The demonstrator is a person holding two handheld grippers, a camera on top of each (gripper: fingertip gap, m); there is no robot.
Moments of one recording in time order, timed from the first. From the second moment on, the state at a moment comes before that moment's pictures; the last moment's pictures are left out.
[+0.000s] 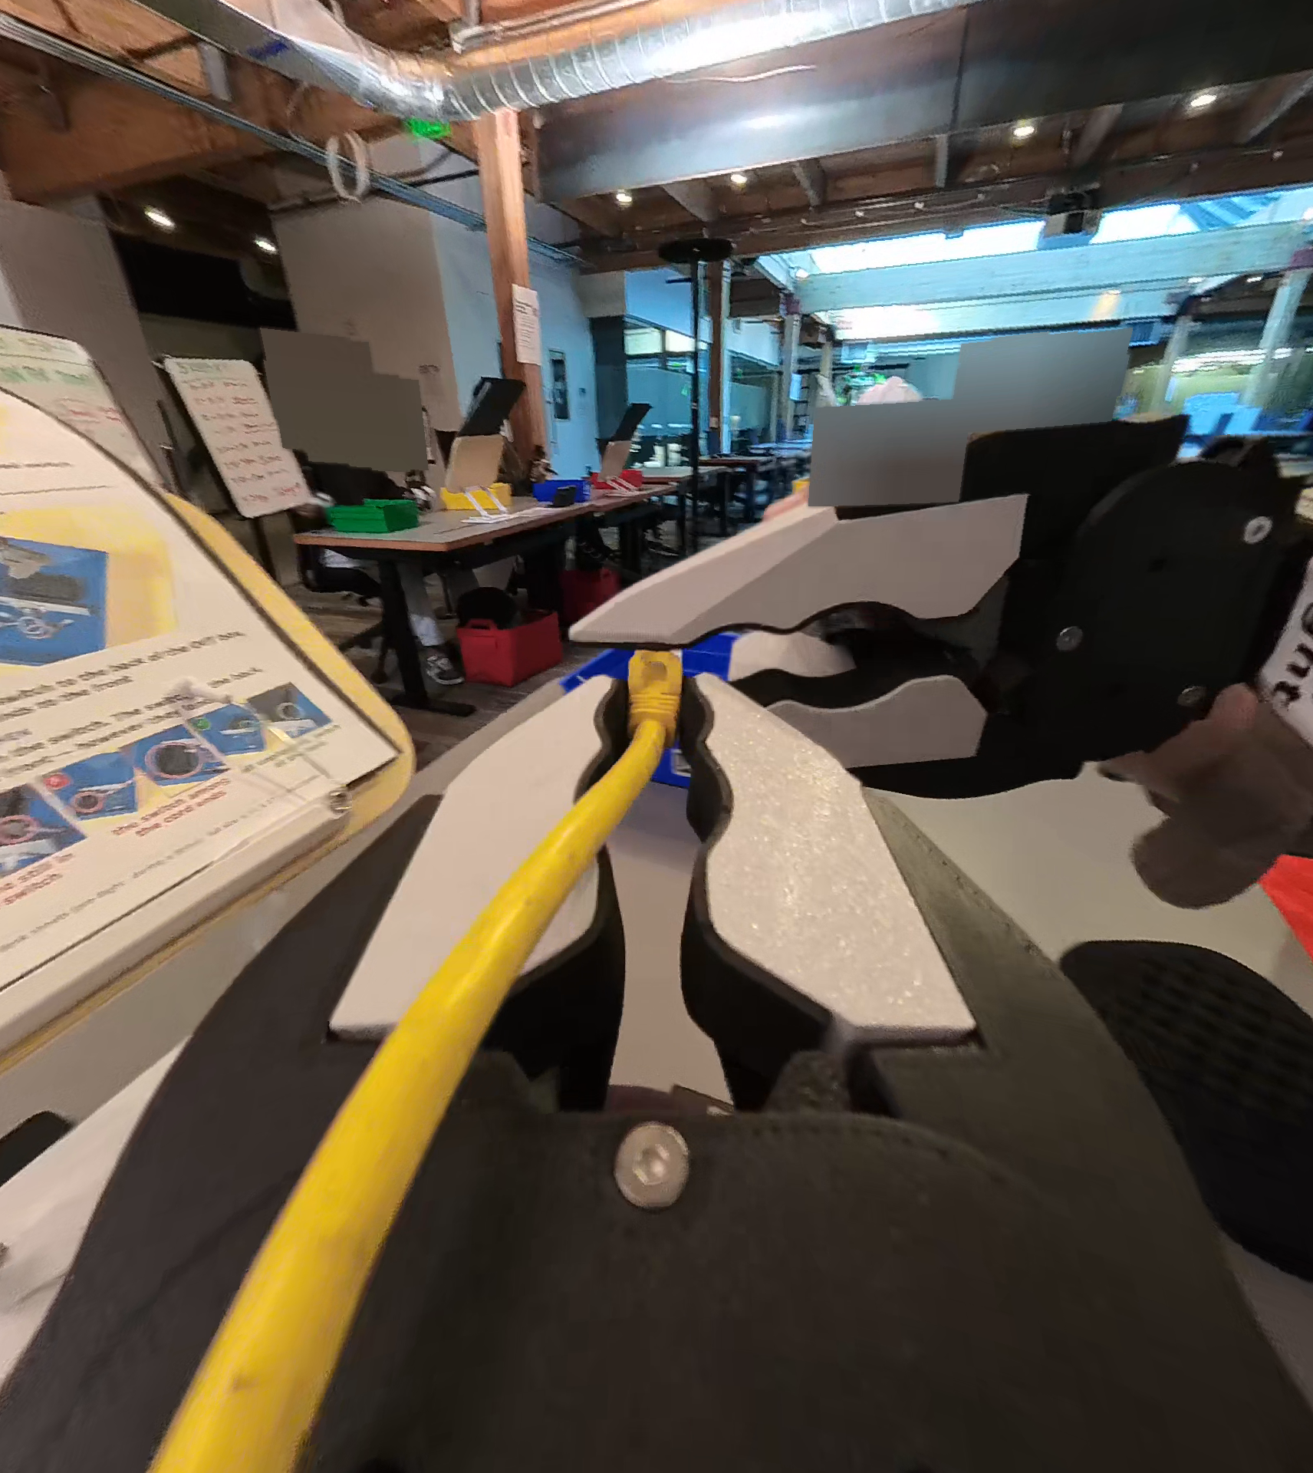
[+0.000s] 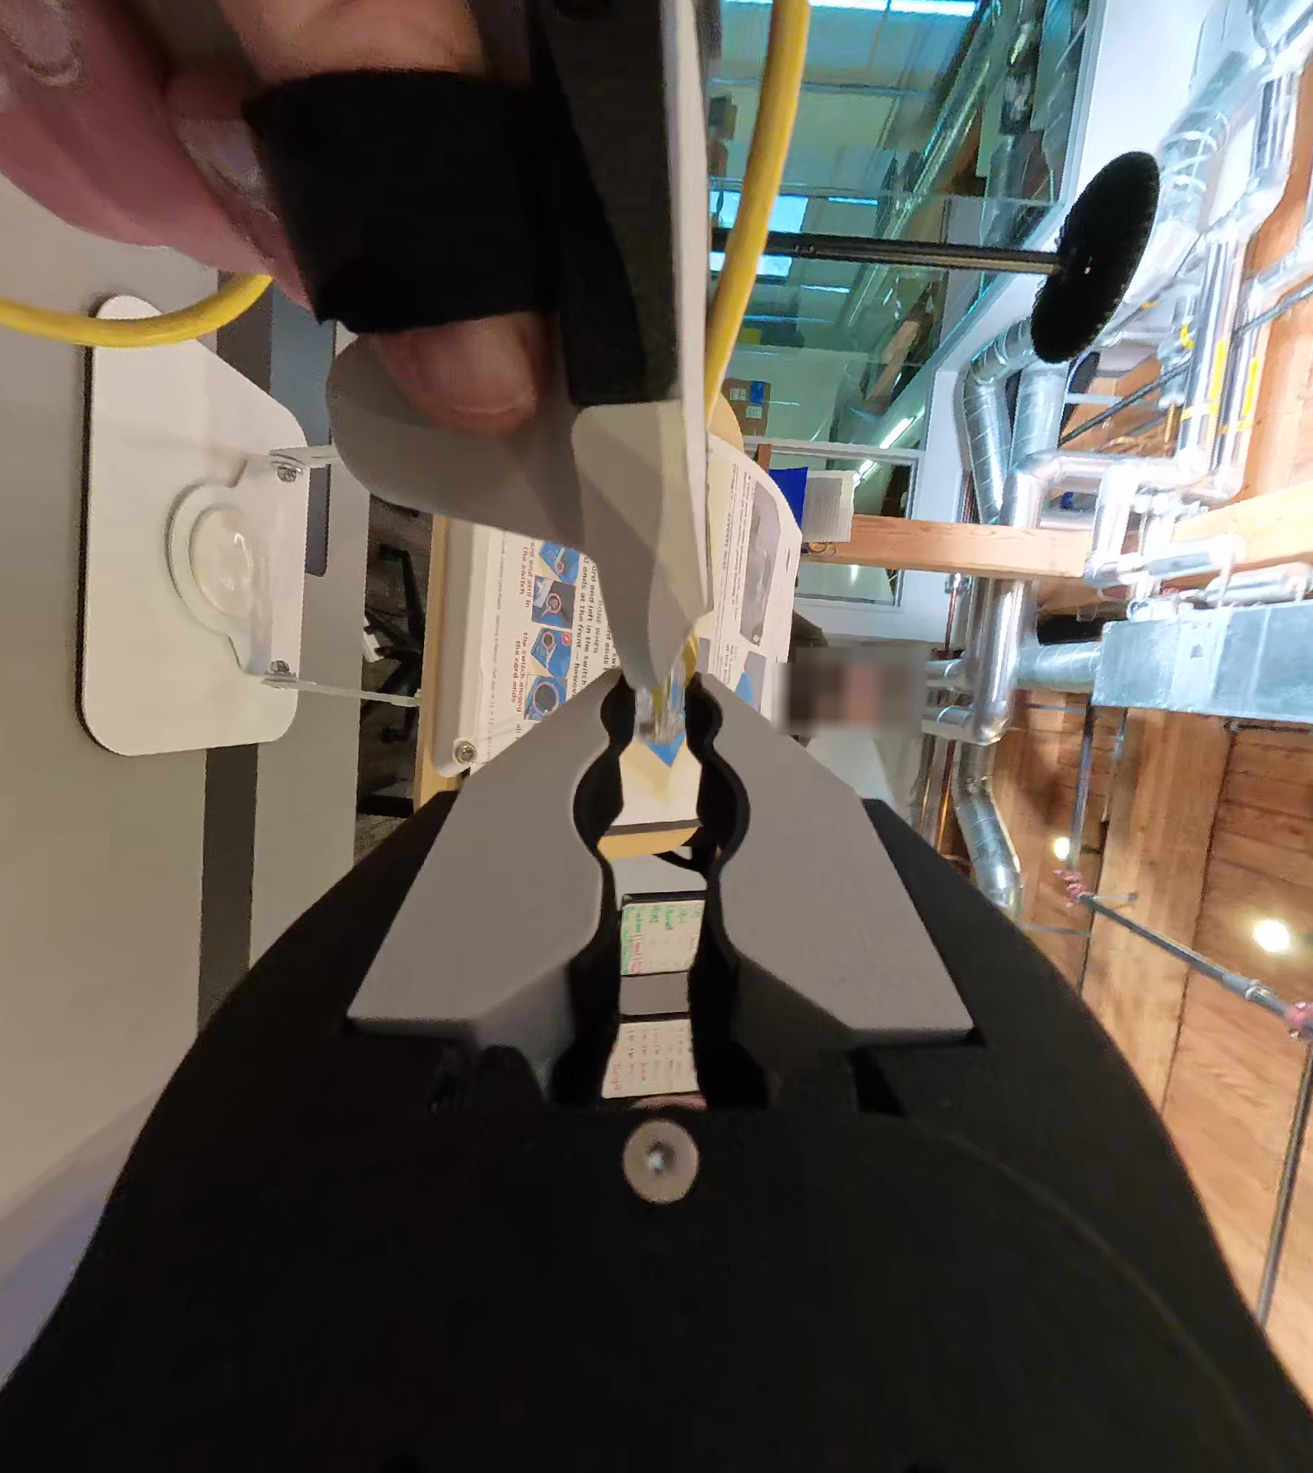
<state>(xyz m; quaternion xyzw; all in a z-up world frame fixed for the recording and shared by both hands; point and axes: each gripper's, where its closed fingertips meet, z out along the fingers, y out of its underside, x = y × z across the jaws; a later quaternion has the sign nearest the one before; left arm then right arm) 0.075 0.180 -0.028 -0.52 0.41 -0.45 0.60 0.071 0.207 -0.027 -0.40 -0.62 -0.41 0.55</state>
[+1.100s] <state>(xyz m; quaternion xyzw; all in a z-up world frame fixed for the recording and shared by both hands) 0.037 0.242 -0.044 -0.50 0.39 -0.16 0.76 0.106 0.149 -0.262 -0.74 -0.60 0.12 0.28</state>
